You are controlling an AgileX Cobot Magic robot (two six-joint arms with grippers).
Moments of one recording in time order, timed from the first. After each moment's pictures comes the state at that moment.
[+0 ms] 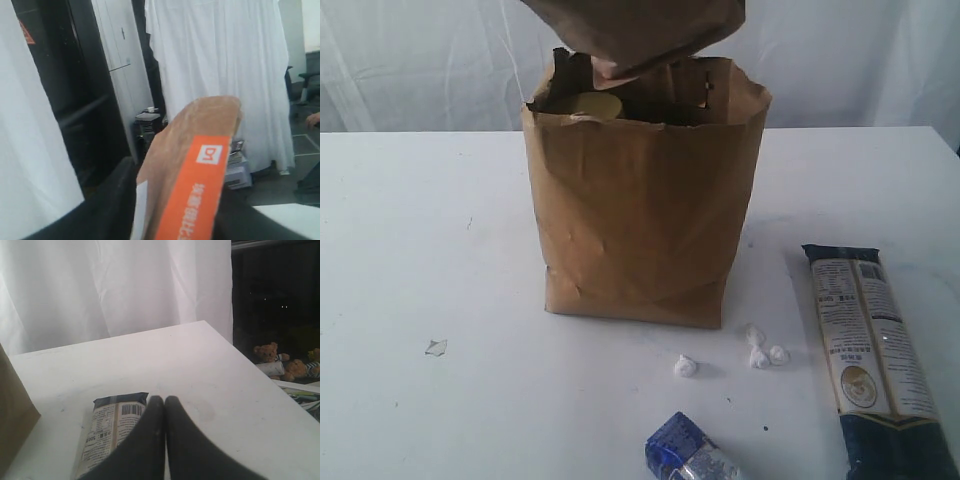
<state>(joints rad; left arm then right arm) -0.29 1.57 -1.48 -1.74 1.19 1.91 -0.15 0.00 0.00 0.01 0.17 0.09</state>
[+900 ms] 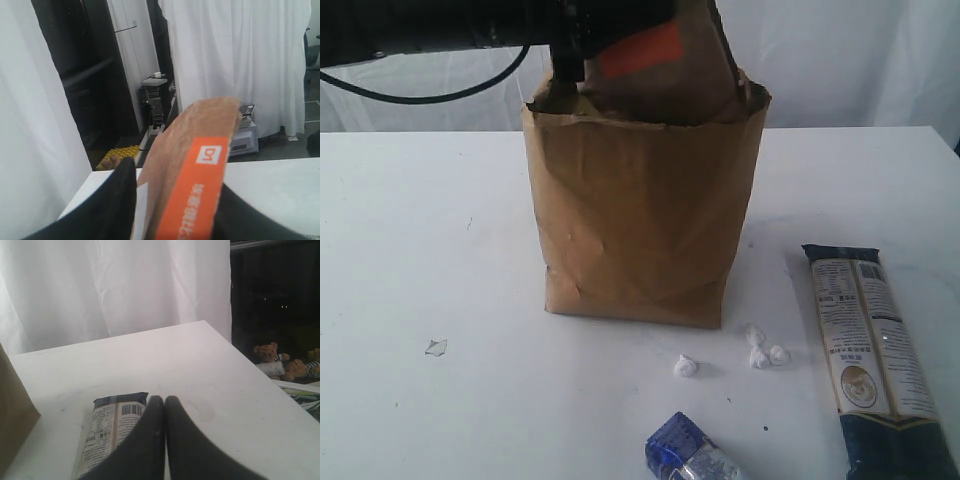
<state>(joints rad) -0.37 1.79 -1.48 -1.75 1.10 2.09 -0.15 0.00 0.00 0.01 0.17 0.09</state>
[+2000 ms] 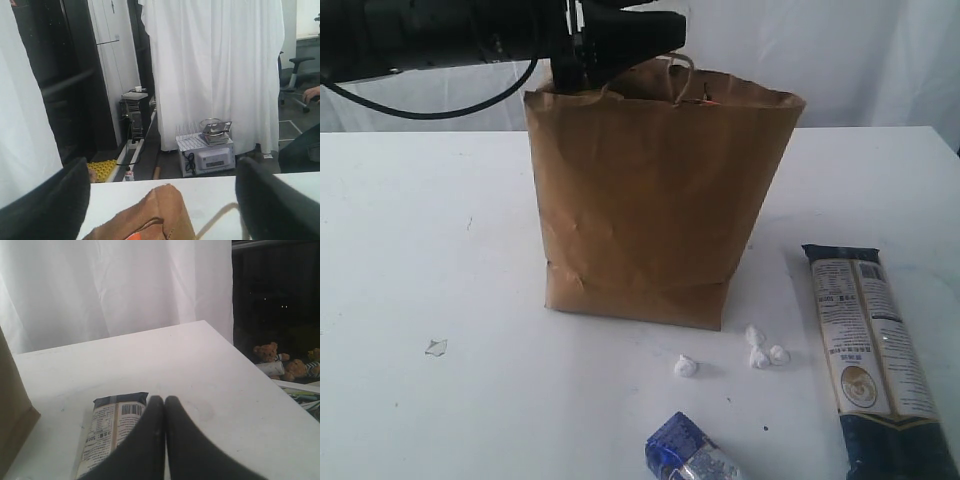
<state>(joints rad) -0.37 1.83 -1.48 -1.79 1.19 2.07 -0.15 0.00 0.00 0.01 0.17 0.09</state>
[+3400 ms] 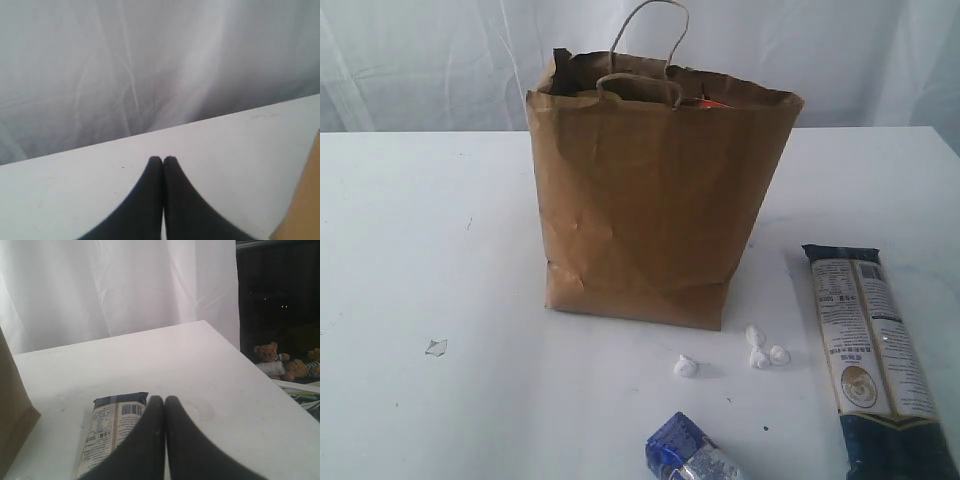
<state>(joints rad) 0.10 1.52 -1.48 -0.83 0.63 0.87 -0.15 0.00 0.00 0.01 0.17 0.09</state>
